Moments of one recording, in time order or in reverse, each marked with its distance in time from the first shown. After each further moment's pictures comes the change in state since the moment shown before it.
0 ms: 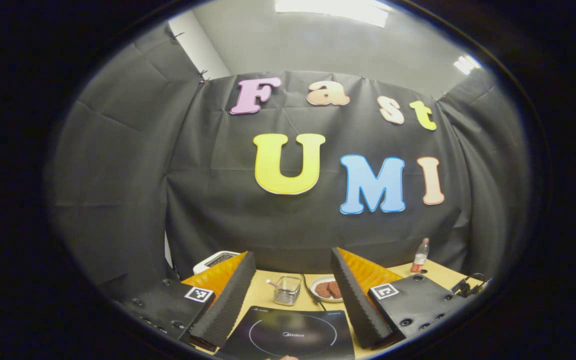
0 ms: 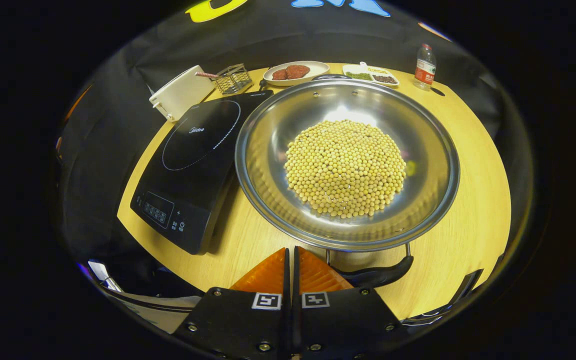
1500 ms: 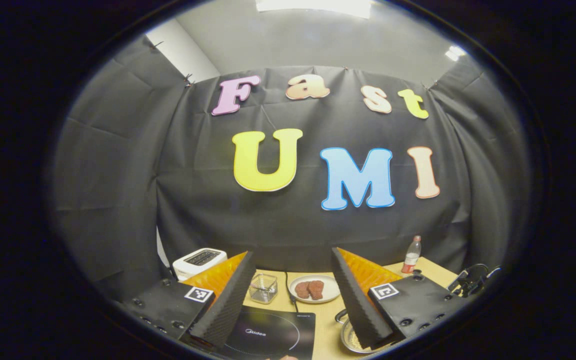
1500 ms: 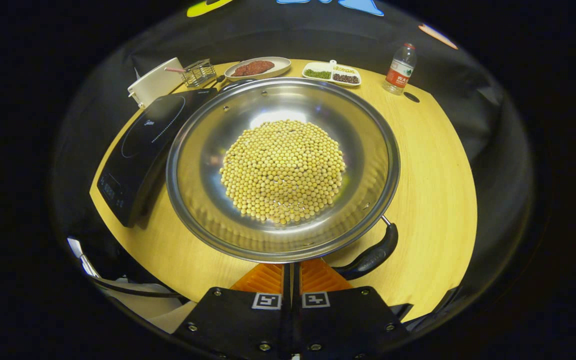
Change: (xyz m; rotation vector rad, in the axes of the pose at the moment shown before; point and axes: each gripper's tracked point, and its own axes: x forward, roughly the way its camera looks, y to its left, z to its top) left arm 0.014 -0.111 -0.004 0.044 0.025 0.022; right arm -0.020 -0.147 0.018 -0.151 0.056 -0.170
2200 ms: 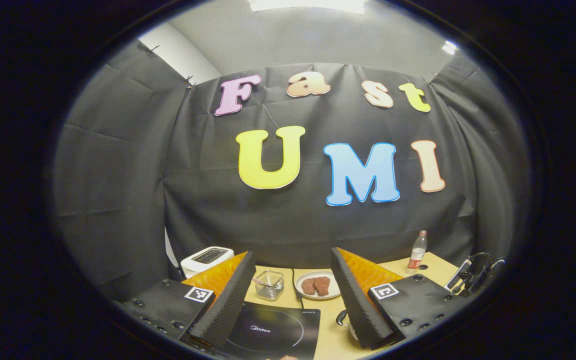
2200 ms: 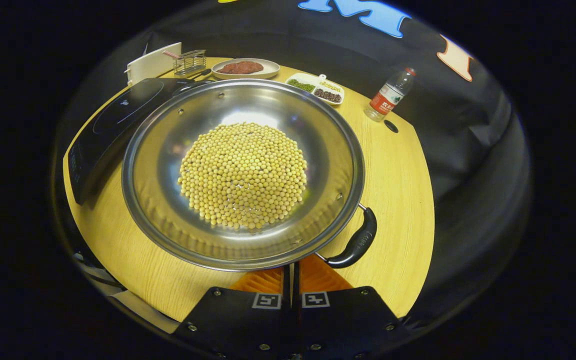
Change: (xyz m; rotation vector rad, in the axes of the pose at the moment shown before) left arm -0.008 -0.002 -0.006 0.033 0.026 0.045; right arm 0.015 -0.070 0.027 -0.138 -0.072 -0.196
